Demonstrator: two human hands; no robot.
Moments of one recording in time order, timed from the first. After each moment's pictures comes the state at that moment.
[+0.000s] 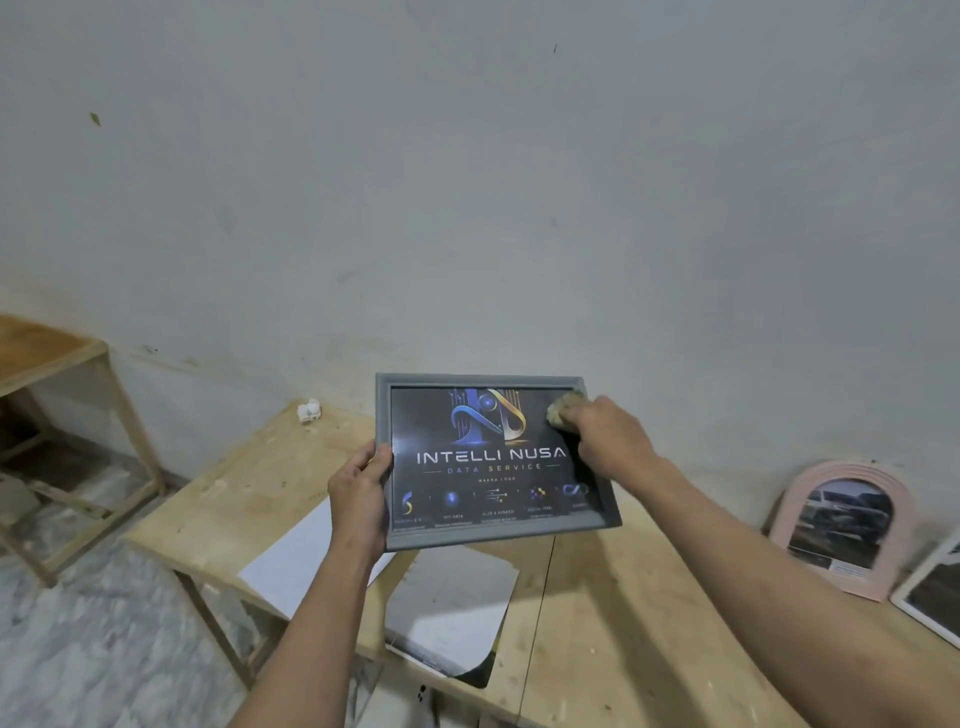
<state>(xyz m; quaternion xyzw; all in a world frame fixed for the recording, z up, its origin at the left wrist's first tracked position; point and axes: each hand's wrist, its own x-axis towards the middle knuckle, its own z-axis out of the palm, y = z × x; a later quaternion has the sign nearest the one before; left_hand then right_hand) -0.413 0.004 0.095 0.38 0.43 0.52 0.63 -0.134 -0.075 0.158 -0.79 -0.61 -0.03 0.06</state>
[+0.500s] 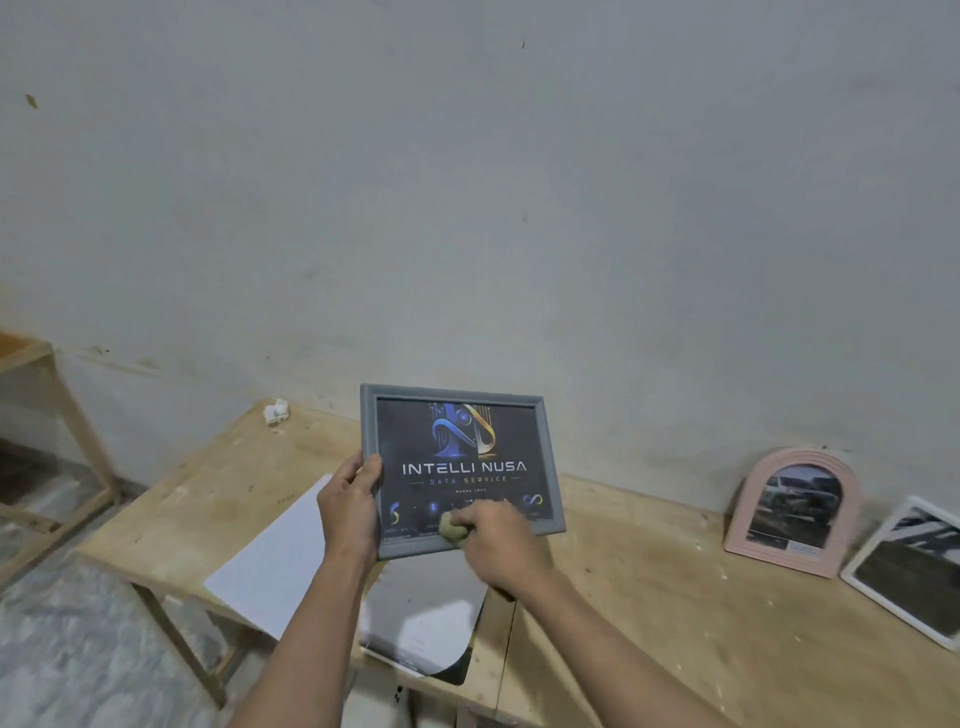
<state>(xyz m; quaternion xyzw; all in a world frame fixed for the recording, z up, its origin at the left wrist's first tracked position) -0.393 0.003 0.071 0.35 0.42 0.54 0.64 -0.256 -0.105 0.083 -0.77 -0.57 0.19 0.19</state>
